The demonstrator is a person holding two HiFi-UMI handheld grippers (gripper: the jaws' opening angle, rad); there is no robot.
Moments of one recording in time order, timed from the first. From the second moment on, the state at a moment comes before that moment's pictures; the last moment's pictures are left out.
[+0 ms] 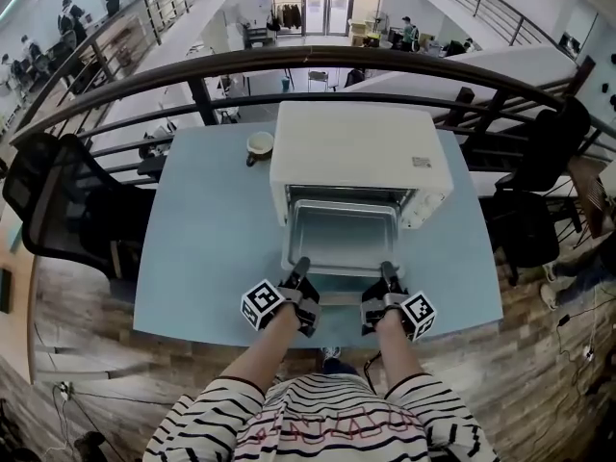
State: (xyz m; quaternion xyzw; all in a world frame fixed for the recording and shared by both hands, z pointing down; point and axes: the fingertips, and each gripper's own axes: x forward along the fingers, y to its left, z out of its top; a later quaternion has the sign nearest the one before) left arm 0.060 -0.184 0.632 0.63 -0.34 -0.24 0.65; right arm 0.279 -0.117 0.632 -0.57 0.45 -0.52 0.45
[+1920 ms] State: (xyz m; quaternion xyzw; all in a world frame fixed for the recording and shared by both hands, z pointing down) left arm -0.287 -0.154 0.632 0.61 -0.42 -0.29 0.61; right arm -0.063 -0.130 0.646 -0.48 0.51 -0.63 0.34
